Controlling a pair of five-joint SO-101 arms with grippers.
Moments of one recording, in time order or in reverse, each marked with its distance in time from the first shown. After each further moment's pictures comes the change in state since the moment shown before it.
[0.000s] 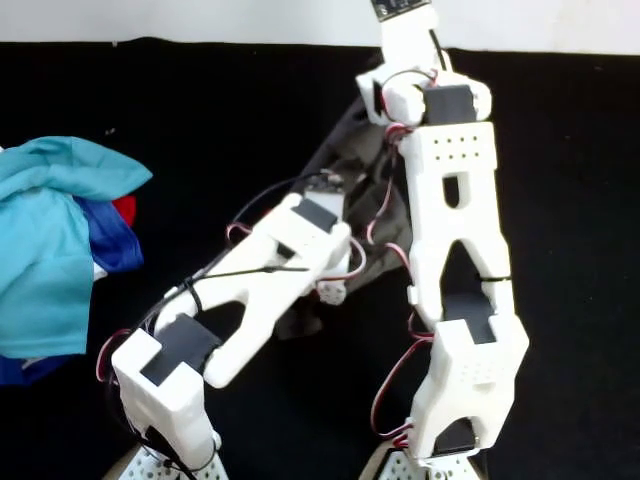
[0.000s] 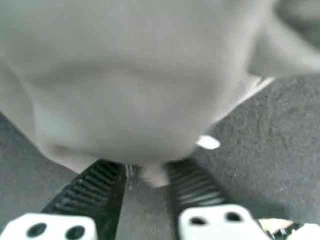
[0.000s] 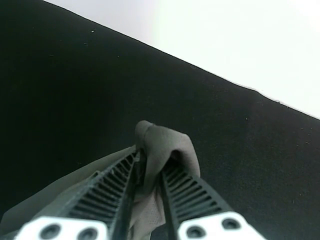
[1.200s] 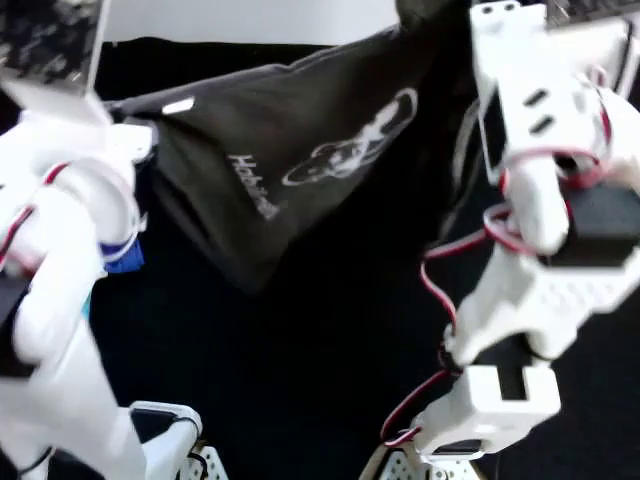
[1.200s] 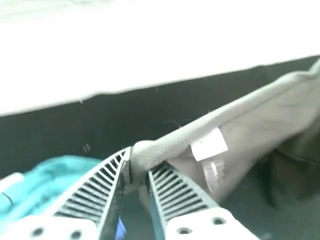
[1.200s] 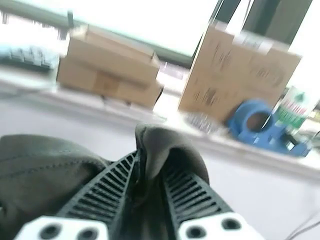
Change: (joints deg) left arm -30.0 -43.0 -47.1 18.2 -33.3; right arm 8.1 -16.4 -40.4 13.1 0.0
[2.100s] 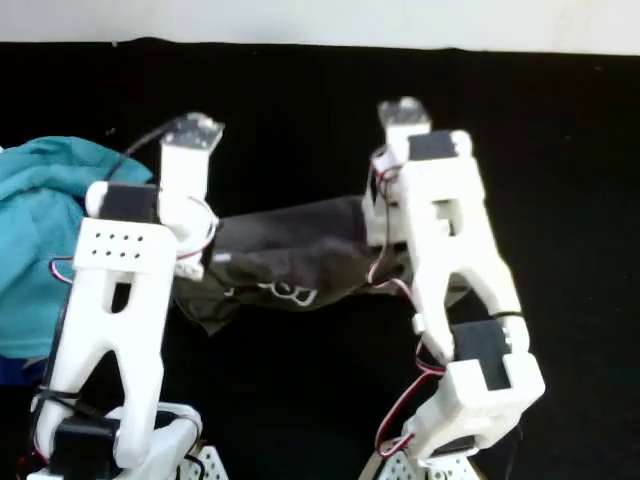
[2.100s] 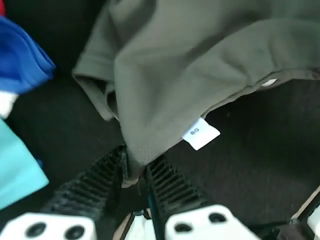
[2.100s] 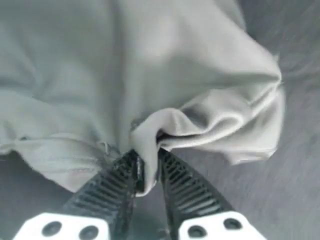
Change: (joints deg) left arm 0.0 7.5 57.6 -4.8 0.0; right arm -9.1 4.3 79.2 10.6 -18.0
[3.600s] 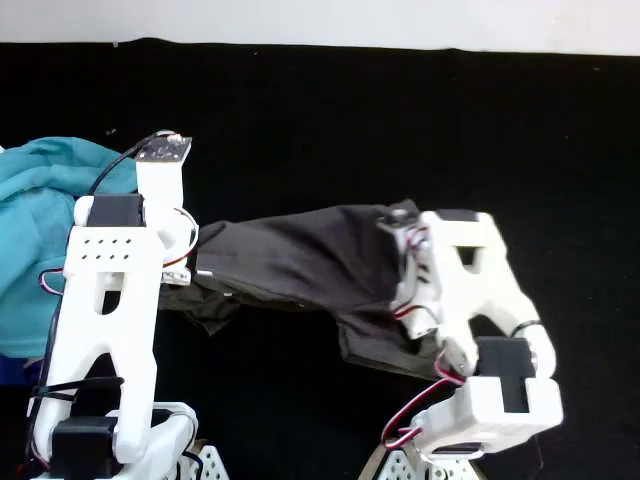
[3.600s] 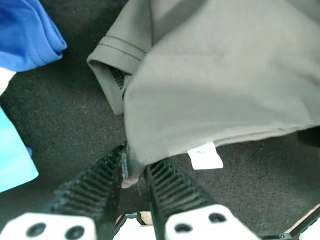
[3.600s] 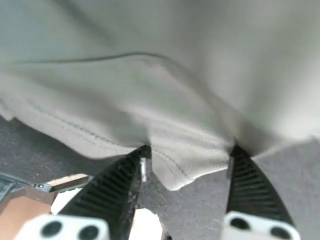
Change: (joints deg) left arm -5.8 0.2 5.7 -4.4 -3.2; right arm 10.6 -5.5 35.3 -10.0 27.3
